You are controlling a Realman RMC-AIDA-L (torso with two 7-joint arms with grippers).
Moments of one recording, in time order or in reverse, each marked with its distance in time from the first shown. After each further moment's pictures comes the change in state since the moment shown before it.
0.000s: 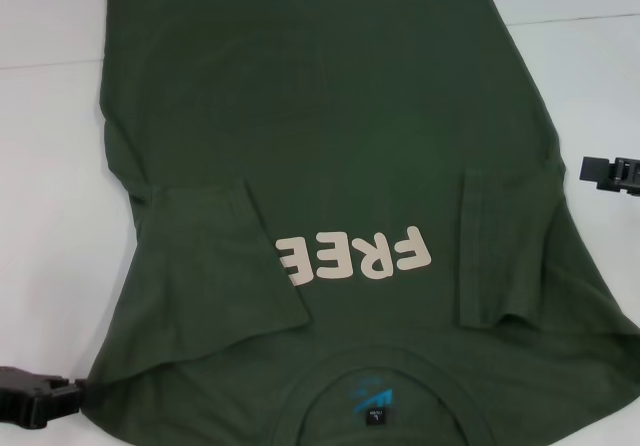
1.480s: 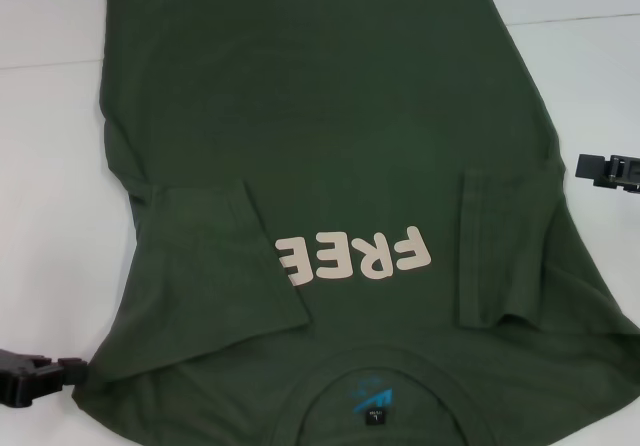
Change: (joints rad) left arm -0.009 0.010 -0.017 0.028 -0.007 -0.020 0.000; right arm 0.004 0.007 -0.001 0.000 0.003 0.017 -0.010
